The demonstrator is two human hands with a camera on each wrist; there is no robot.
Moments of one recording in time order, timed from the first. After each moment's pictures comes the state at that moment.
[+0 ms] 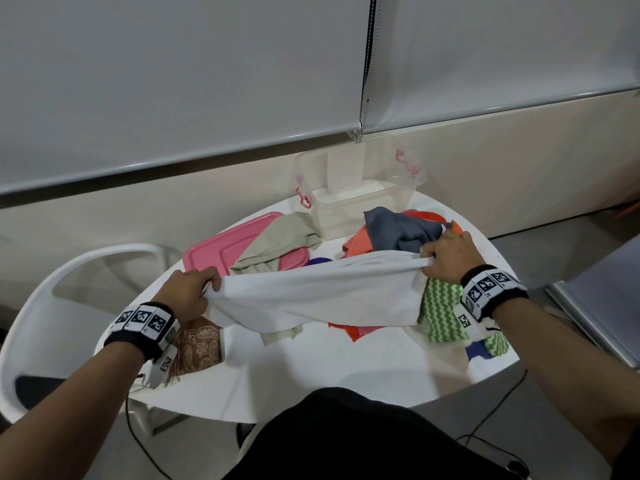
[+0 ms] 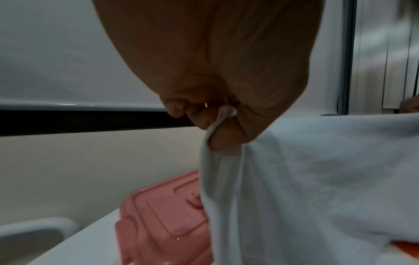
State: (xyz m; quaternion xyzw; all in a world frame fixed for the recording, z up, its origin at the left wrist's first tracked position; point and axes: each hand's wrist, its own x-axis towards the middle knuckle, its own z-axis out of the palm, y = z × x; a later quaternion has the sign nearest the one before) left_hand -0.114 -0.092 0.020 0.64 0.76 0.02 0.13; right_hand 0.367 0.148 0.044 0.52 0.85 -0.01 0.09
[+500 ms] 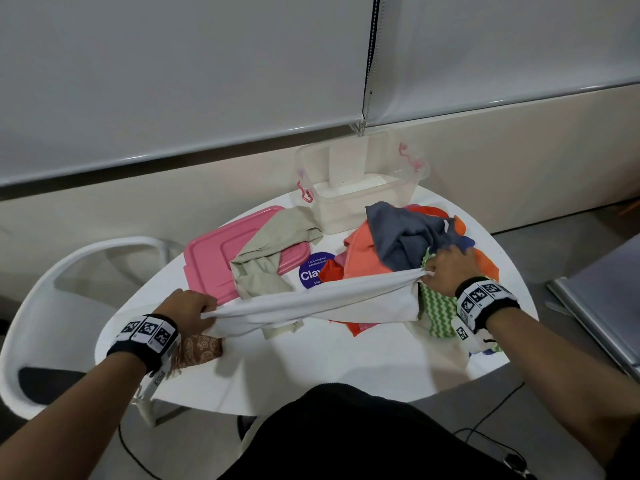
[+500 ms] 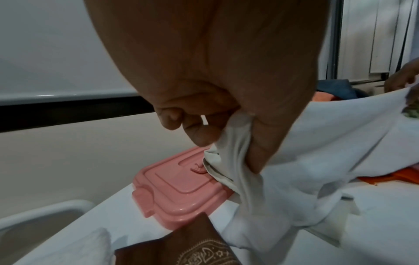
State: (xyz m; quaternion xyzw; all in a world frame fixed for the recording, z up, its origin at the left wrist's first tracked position) left_hand -0.101 -0.113 0.000 0.61 0.76 -0.14 0.17; right_hand 0.371 0.129 0.015 0.52 0.84 0.02 0.14
